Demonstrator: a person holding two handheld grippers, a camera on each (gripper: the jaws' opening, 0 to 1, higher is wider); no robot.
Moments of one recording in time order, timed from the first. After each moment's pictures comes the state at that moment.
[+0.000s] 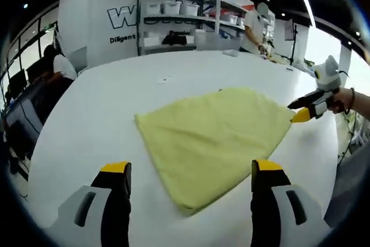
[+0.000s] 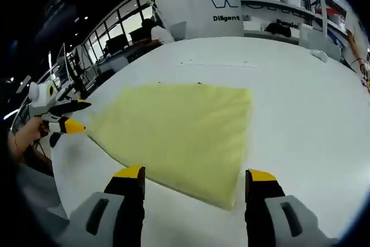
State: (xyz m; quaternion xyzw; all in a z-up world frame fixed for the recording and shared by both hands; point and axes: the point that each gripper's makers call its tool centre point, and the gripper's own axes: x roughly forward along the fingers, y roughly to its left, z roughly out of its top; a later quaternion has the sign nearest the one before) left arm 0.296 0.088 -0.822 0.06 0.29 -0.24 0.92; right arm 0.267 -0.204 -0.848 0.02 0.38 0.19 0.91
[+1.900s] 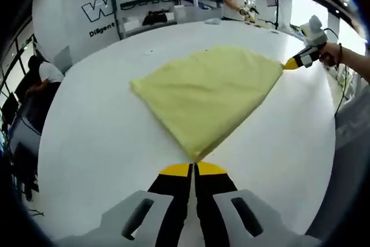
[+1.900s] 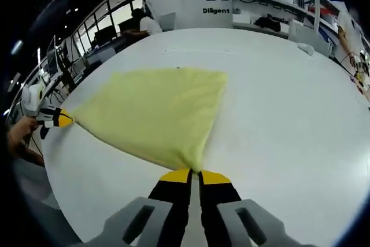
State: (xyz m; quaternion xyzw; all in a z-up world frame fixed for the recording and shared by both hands) left arm 0.248 0.127 -0.857 0.15 0.37 -0.27 0.88; right arm 0.242 -0.246 -0.857 0.01 0.41 0.14 0.90
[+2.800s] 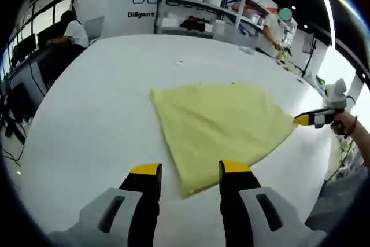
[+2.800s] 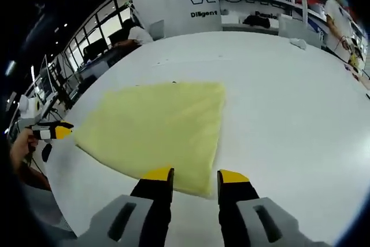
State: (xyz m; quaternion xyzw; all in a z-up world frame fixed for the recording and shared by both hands) left arm 0.283 0.104 -0.836 -0.03 0.38 -0.18 0.91; right arm 0.265 -0.234 -0.846 0.05 0.41 0.11 0.91
